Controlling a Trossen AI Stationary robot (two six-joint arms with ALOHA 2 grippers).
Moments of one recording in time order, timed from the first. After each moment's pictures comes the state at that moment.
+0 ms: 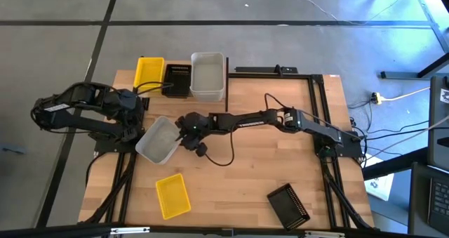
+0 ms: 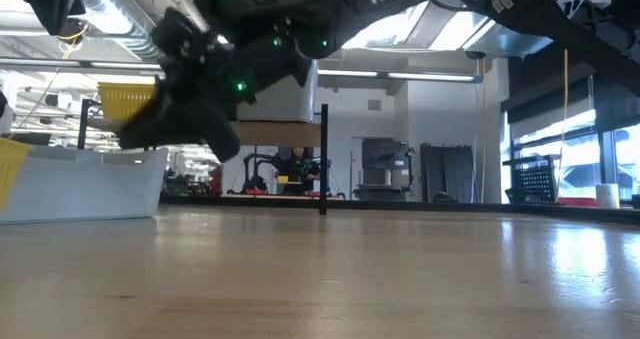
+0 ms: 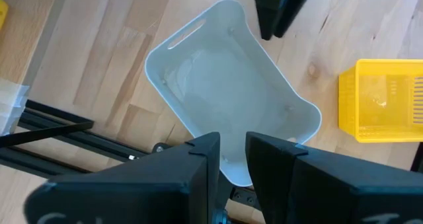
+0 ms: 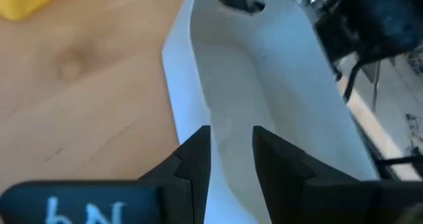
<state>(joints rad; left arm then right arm) 0.06 0.72 1.14 -1.51 -0.04 -0.34 -0.01 2.50 2.08 -0.17 -0.22 -0.87</state>
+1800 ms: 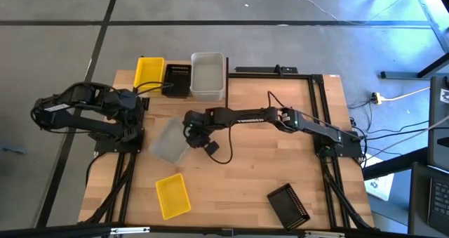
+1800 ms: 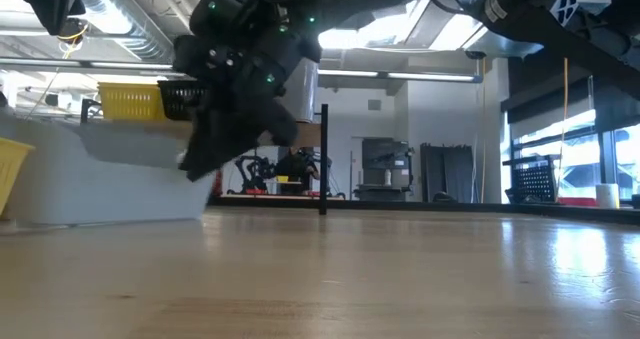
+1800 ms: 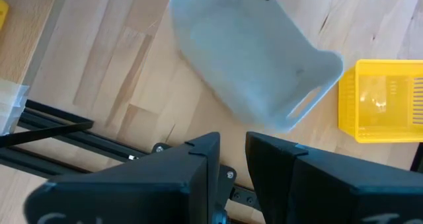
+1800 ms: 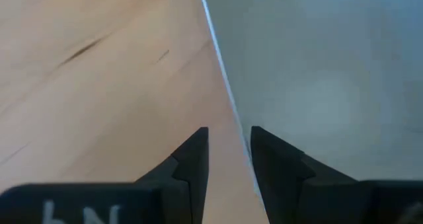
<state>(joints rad) 0.06 0.72 1.14 -1.51 -0.04 -0.34 -0.02 2.54 2.30 -0.78 -0.22 -0.79</state>
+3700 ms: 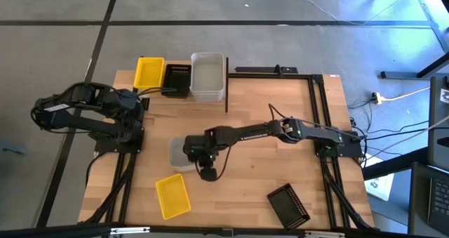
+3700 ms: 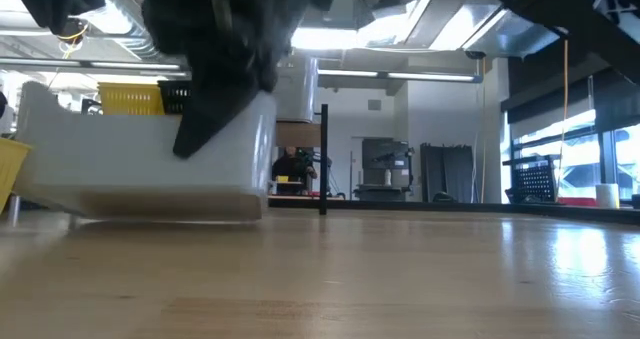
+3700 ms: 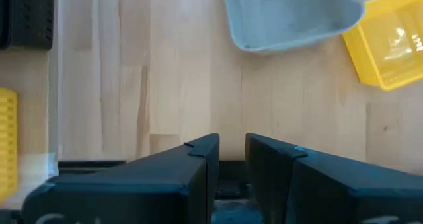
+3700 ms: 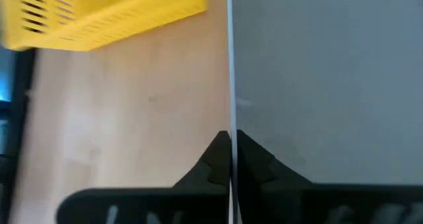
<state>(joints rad) 0.06 0.72 1.14 -1.51 -0.03 0.04 0.15 2.52 2.35 -0.96 -0.28 0.10</state>
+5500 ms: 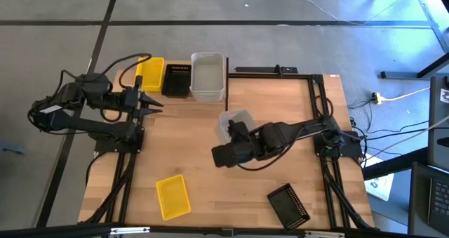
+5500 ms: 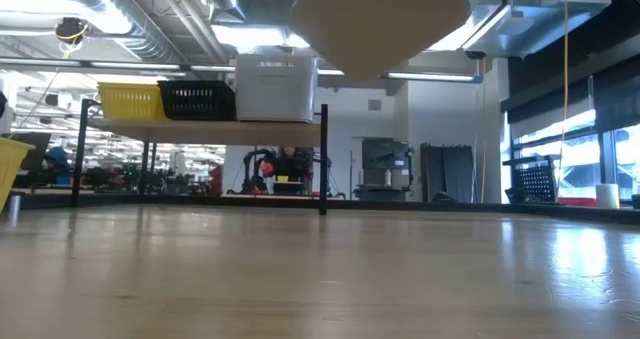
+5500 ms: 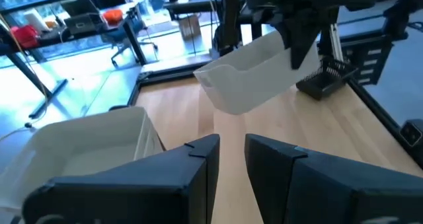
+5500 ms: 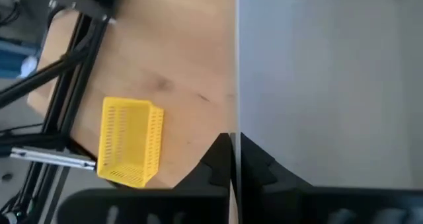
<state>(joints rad) 0.06 0.63 1.13 -0.74 -0.02 0.19 0.35 2.07 2.36 -1.40 0.32 1.50</state>
